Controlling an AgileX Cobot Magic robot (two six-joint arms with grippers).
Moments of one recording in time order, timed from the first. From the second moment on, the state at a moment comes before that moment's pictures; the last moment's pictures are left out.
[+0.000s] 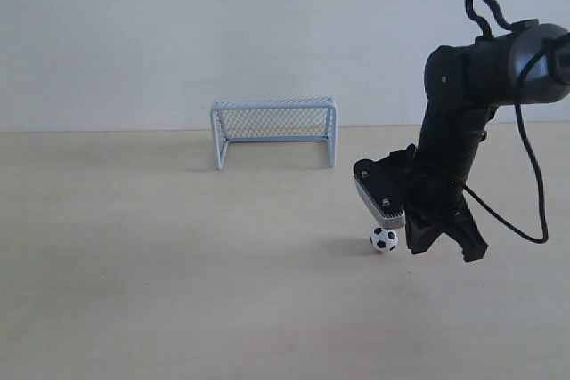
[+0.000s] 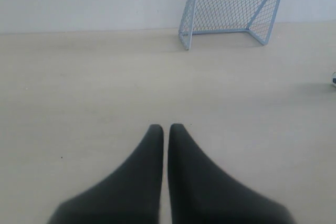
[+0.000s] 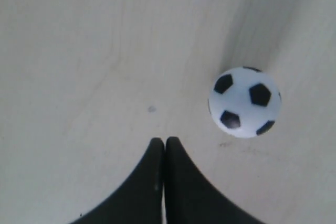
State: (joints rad) left arm -0.09 0.00 0.00 0.04 0.34 -0.09; right arm 0.31 2.10 -1.50 0.08 1.01 -1.63
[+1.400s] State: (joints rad) left arm -0.09 0.00 0.00 0.04 0.34 -0.09; right arm 0.41 1.94 -1.52 0.17 0.94 -1.32
